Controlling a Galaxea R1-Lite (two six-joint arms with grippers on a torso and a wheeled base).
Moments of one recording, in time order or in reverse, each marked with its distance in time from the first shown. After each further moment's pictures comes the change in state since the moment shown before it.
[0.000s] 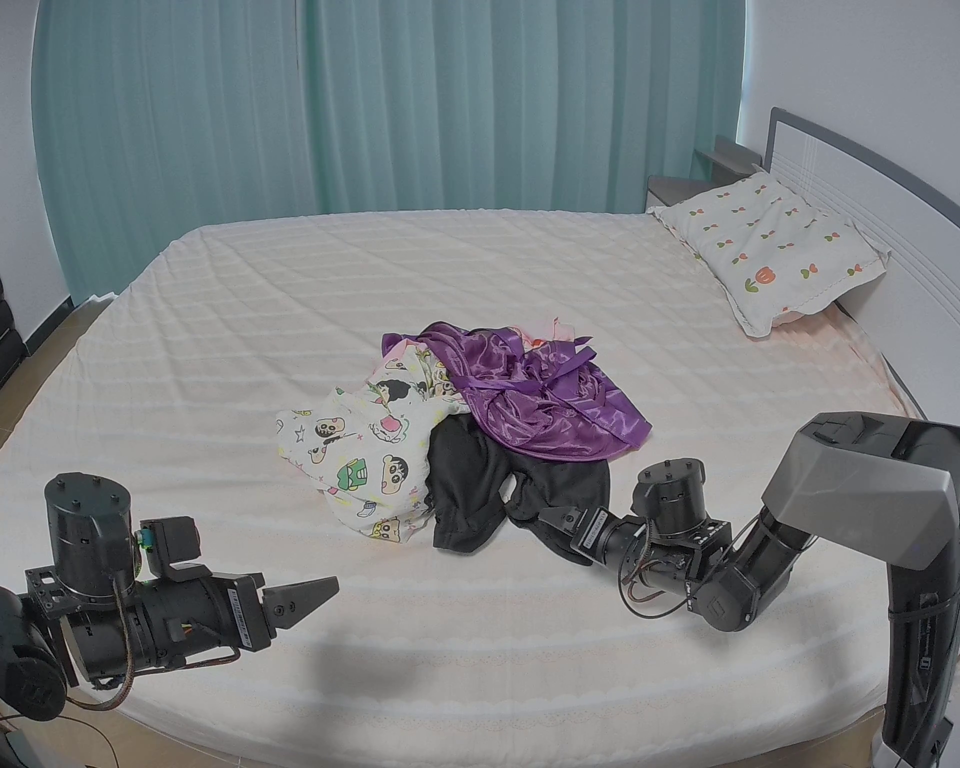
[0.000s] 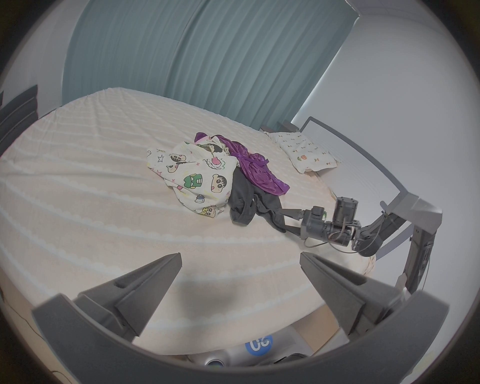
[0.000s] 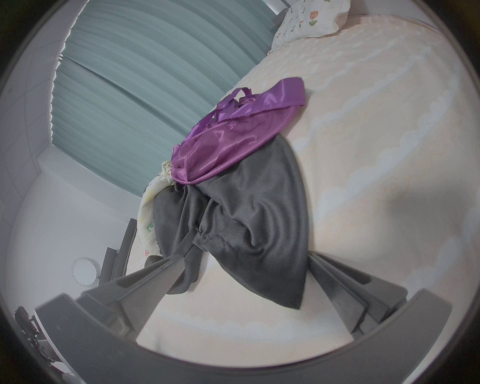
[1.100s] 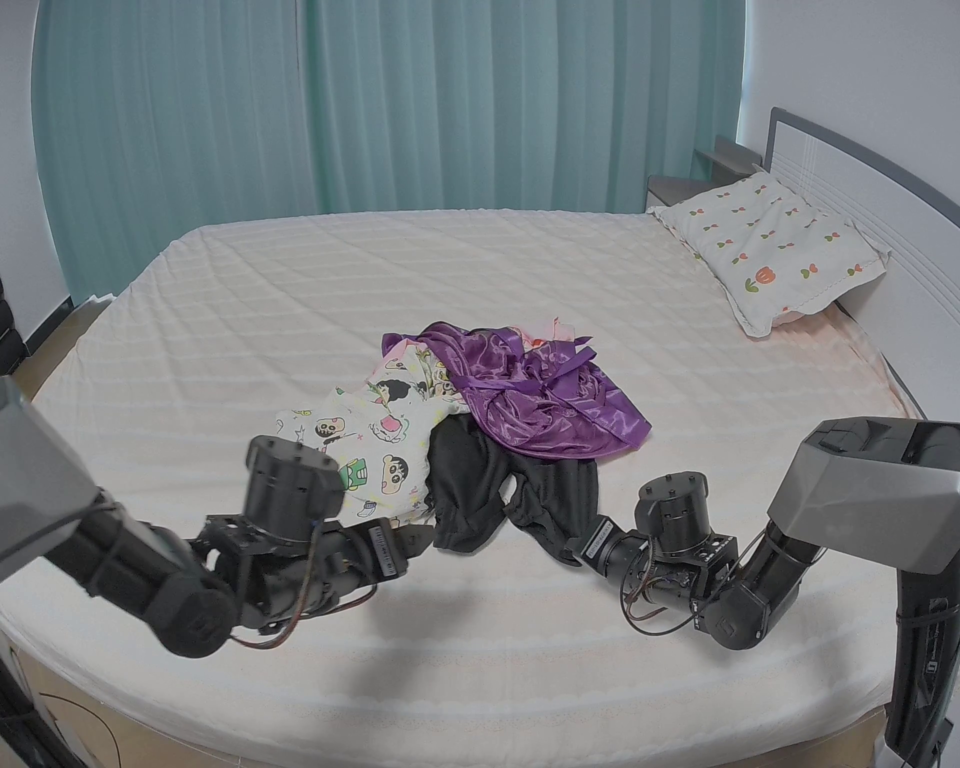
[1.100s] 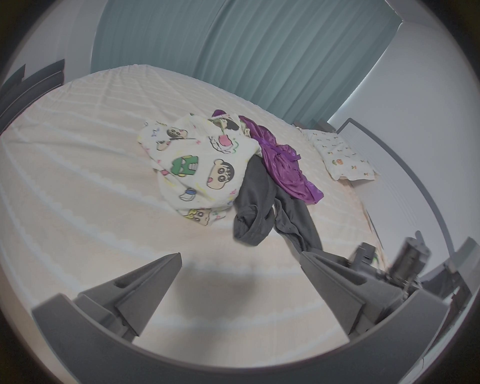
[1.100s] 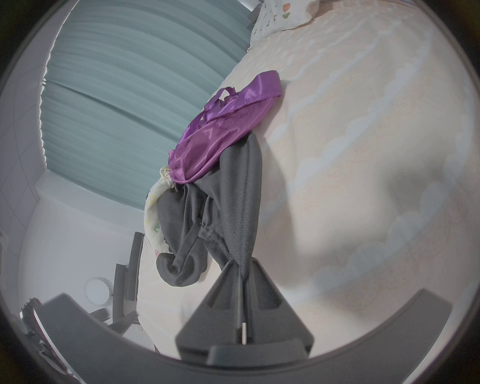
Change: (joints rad) left arm -0.126 0.476 -0.355 0.000 0.220 -0.239; right arm 0.038 -0.034 0.080 -0.031 -0.031 0.151
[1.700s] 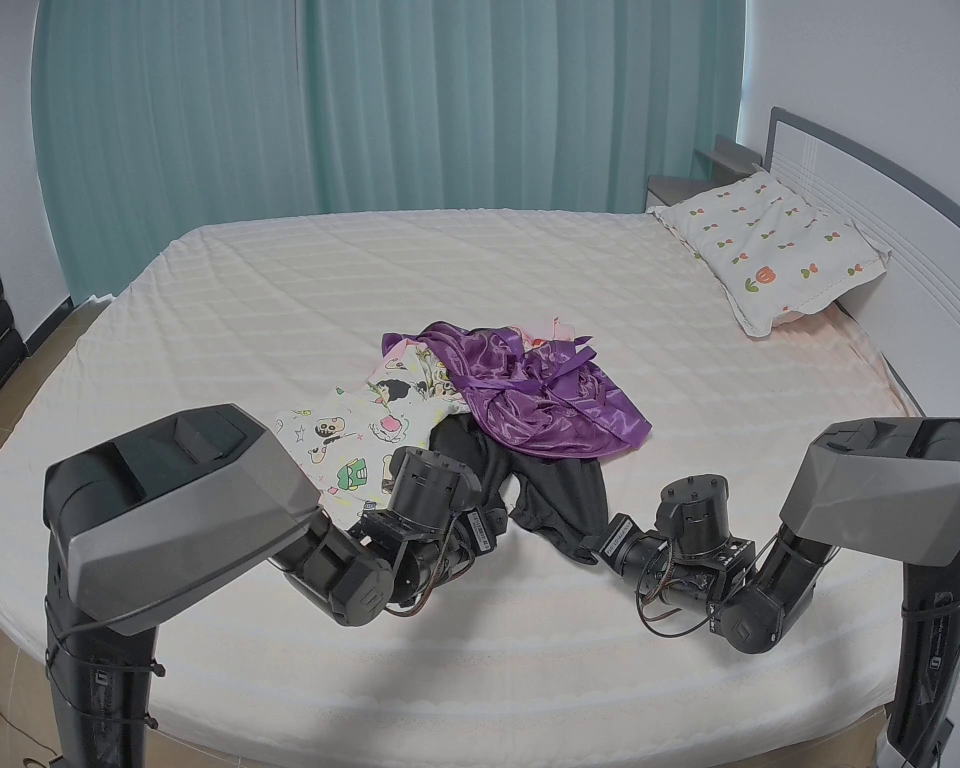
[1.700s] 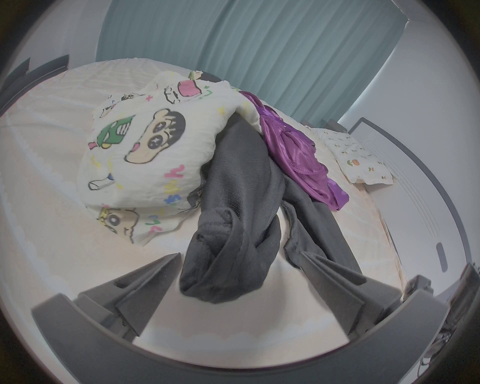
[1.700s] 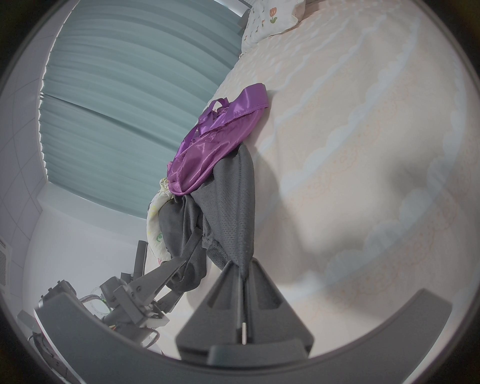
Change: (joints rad) left arm -0.056 0.456 -0.445 -0.006 0.099 -0.064; right arm -0.032 -0.016 0.080 -0.094 0.009 0.042
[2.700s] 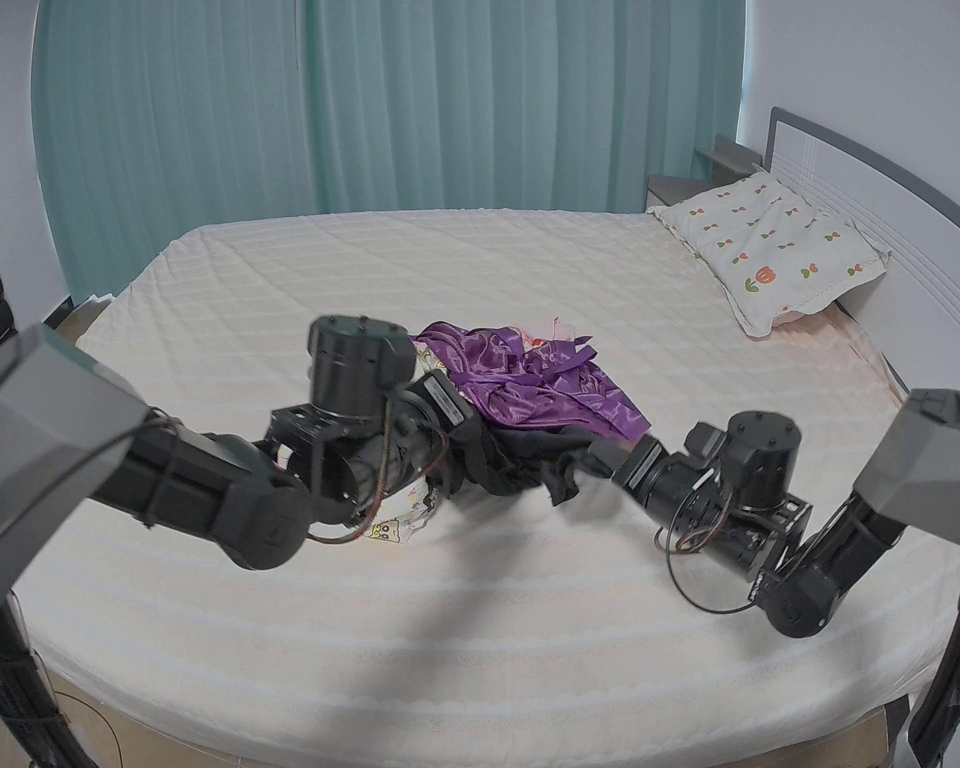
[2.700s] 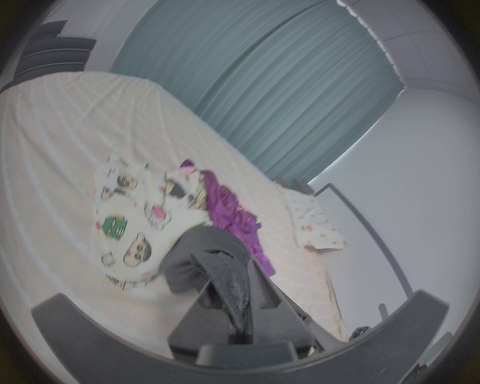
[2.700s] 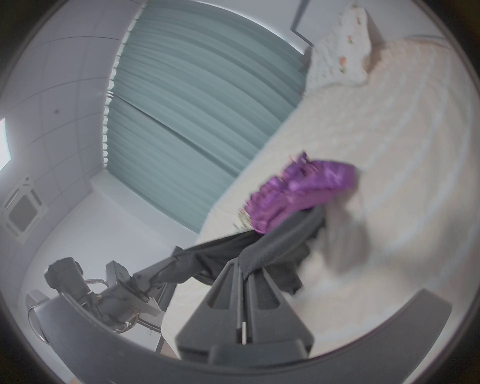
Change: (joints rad) left arm 0.011 -0.326 0.002 0.003 0.047 -0.125; right arm 0.015 -0.209 0.041 -0.193 -0.003 -0.176
